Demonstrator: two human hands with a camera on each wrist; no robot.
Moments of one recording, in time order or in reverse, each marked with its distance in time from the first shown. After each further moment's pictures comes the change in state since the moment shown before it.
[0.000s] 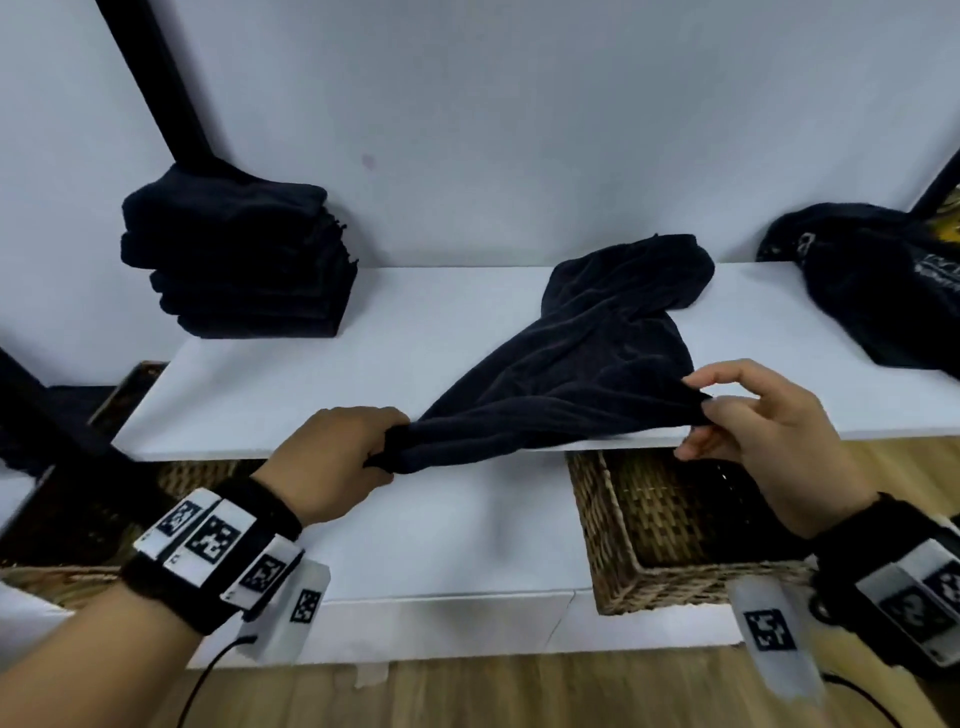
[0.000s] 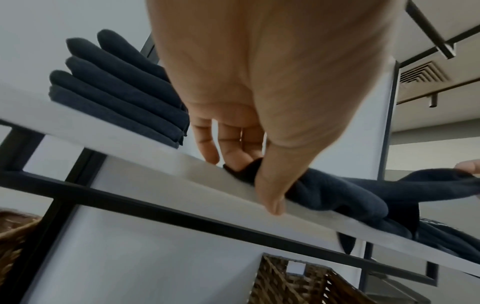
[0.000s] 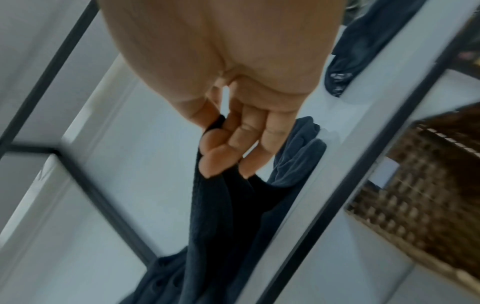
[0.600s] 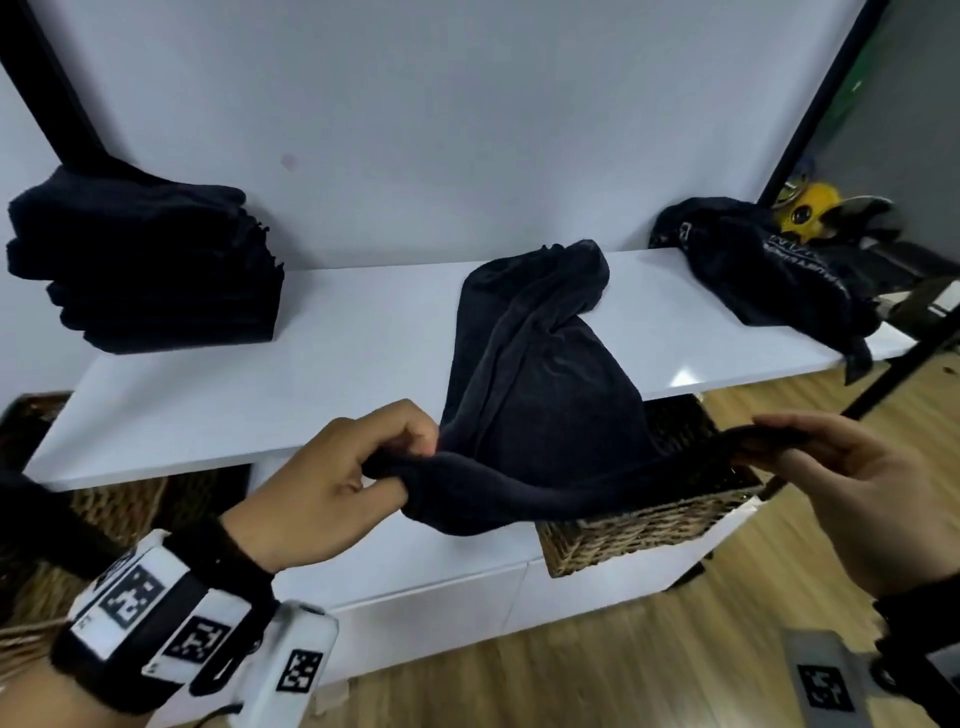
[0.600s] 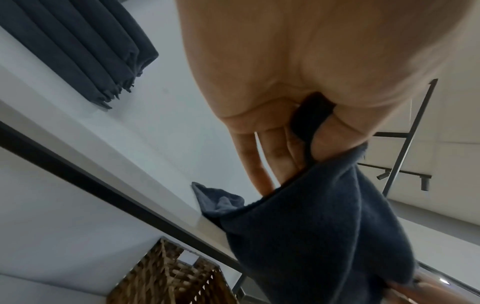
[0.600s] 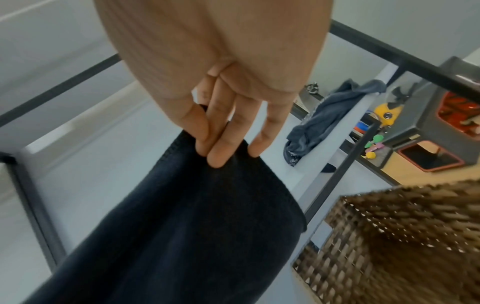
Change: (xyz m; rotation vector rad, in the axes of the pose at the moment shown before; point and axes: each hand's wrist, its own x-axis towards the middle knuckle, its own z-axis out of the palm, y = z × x) left_hand -0.047 0.059 -0.029 -0.742 0.010 0.441; right_hand -0.108 0.010 -0.055 0.061 0.305 -0.114
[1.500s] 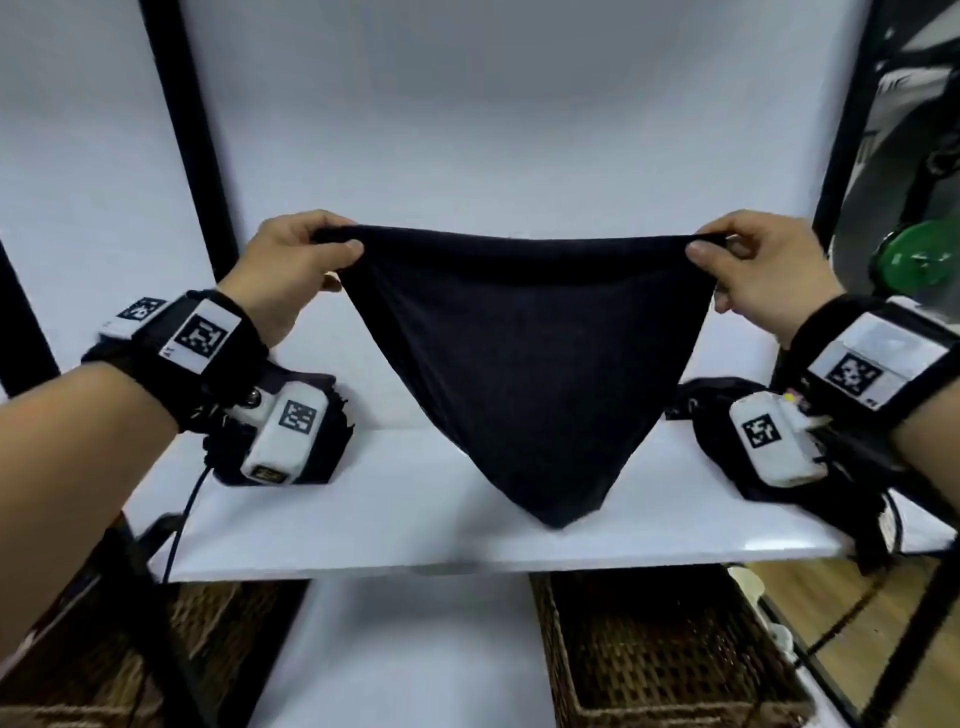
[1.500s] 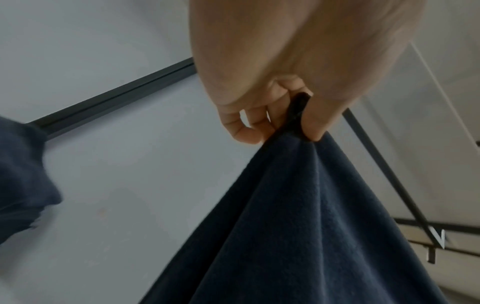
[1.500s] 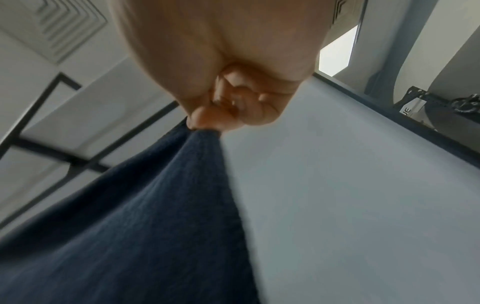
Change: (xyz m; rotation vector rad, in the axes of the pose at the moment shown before) left_hand 0.127 0.186 -0.134 0.006 0.767 0.021; right_hand 0.210 -0.198 -0.030 -0.190 -0.020 -0.596
